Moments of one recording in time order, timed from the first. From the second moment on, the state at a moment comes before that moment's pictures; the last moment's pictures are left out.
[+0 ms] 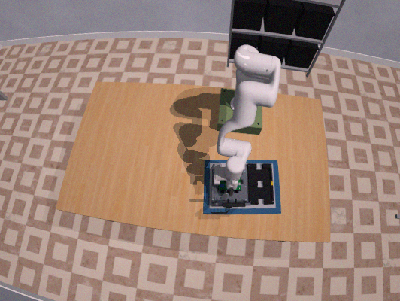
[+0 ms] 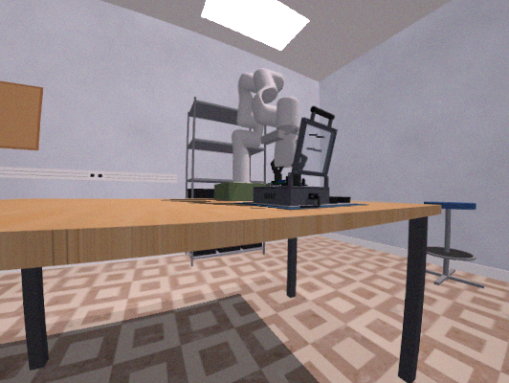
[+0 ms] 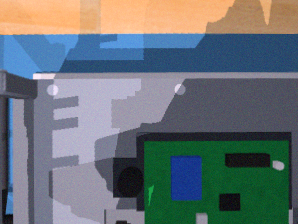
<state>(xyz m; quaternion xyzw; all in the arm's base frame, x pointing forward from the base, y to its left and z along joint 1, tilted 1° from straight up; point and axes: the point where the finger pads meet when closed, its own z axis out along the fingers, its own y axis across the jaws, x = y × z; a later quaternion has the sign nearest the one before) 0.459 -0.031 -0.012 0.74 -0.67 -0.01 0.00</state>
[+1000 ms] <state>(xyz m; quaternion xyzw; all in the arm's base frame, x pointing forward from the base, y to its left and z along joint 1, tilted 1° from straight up) 0.460 -0.031 0.000 0.74 -0.67 -0.01 0.00</state>
